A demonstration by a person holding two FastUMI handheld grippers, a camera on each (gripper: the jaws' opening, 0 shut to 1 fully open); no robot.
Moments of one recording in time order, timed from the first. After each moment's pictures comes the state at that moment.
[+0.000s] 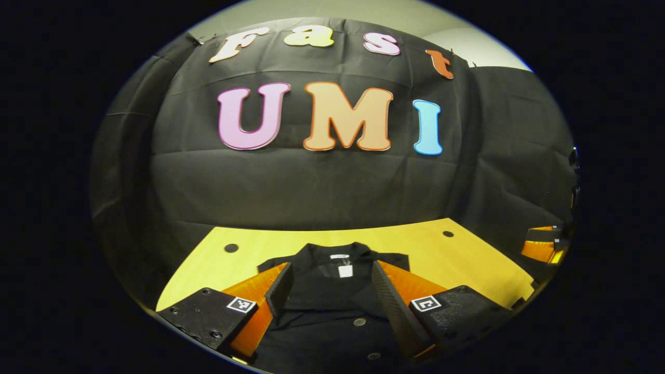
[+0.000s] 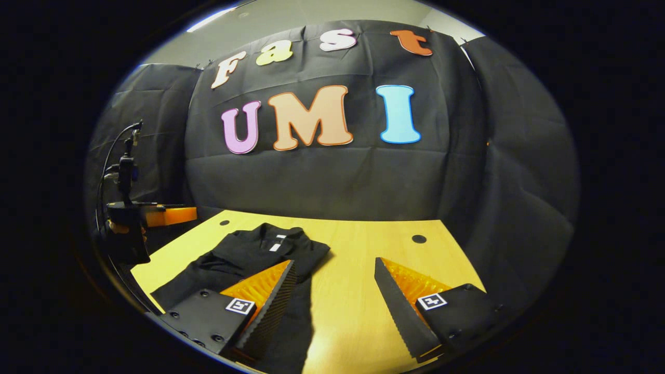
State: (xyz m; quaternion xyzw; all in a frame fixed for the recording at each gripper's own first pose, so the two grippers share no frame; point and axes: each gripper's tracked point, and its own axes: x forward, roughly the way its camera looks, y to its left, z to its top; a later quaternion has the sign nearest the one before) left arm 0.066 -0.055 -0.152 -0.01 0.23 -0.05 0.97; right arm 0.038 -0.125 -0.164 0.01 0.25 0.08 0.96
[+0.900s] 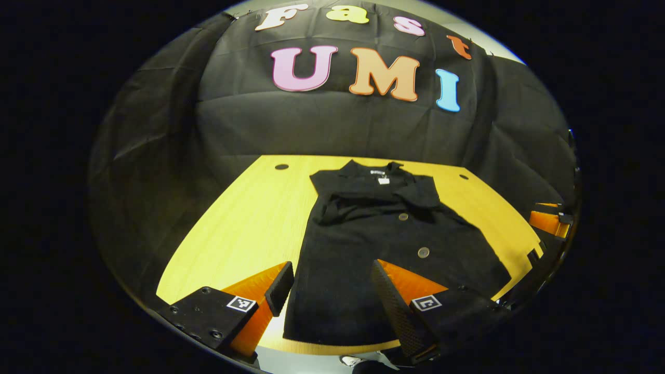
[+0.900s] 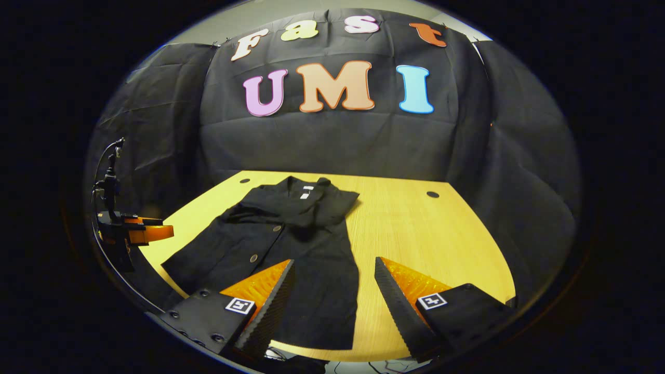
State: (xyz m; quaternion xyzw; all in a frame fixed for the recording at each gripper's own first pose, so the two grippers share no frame) left arm -0.147 0.032 -0.252 -0.03 0.37 -0.01 0.93; right arm -0.095 -0.061 -0.244 -0.02 0.34 0.08 0.94
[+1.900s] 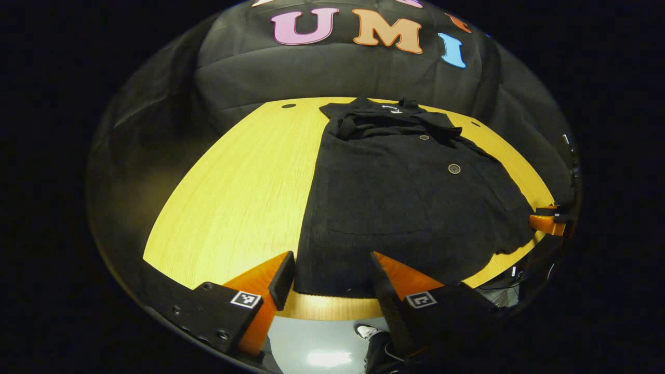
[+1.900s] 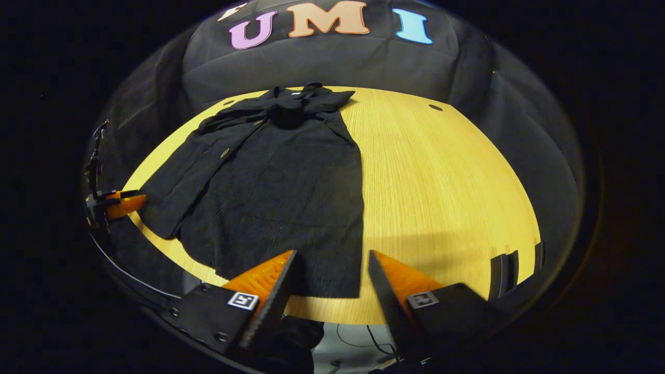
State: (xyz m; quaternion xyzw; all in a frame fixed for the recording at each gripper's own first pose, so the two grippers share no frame) left arm -0.223 0.051 -0.332 0.00 0.48 -0.01 0.88; right arm -0.174 -0.071 -0.381 -0.02 0.51 0.05 0.86
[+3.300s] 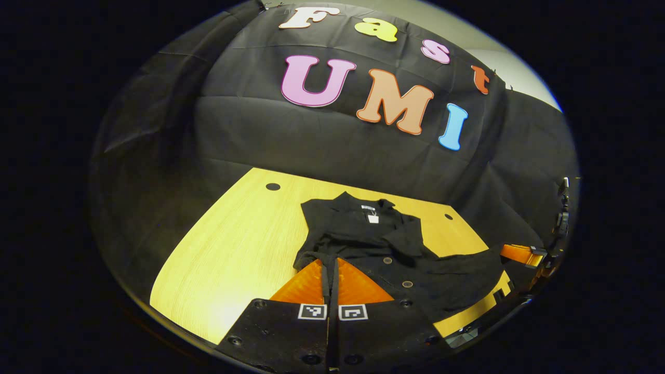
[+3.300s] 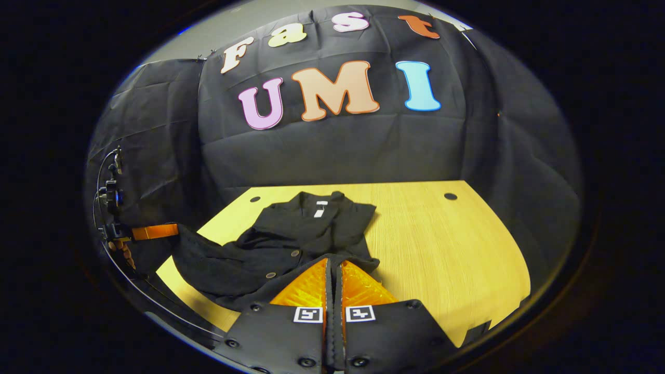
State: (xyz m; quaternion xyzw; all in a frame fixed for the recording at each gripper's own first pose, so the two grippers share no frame) left arm -0.048 0.044 -0.173 -0.12 0.31 -0.02 0.94; right arm -0.019 -0.027 -0.193 0.04 0.31 0.10 0.94
